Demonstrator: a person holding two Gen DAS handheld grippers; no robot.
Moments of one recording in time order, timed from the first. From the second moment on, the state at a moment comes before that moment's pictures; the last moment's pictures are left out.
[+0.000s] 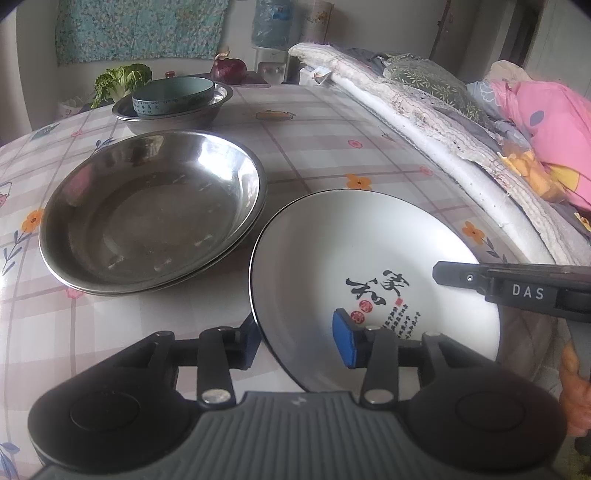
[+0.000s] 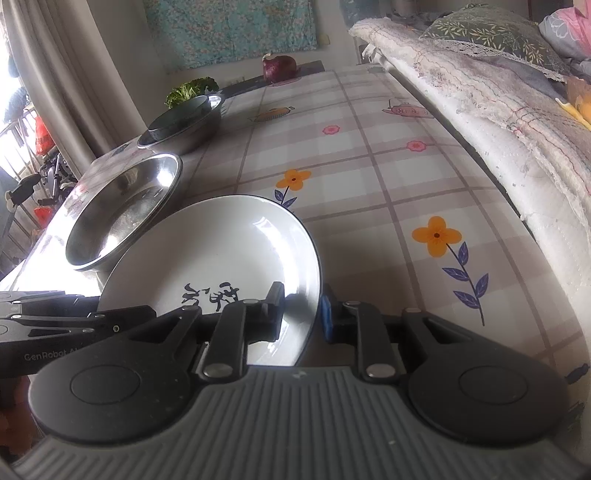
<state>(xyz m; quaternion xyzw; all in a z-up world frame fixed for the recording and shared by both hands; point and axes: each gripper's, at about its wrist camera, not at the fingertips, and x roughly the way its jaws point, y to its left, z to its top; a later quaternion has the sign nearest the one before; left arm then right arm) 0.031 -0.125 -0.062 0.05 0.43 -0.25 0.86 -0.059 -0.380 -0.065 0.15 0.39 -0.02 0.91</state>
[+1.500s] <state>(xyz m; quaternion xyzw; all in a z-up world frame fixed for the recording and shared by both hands) 0.037 -0.126 -0.063 0.04 0.43 -0.26 0.86 -0.056 -0.382 -0.064 0.12 0.38 -0.04 0.92</state>
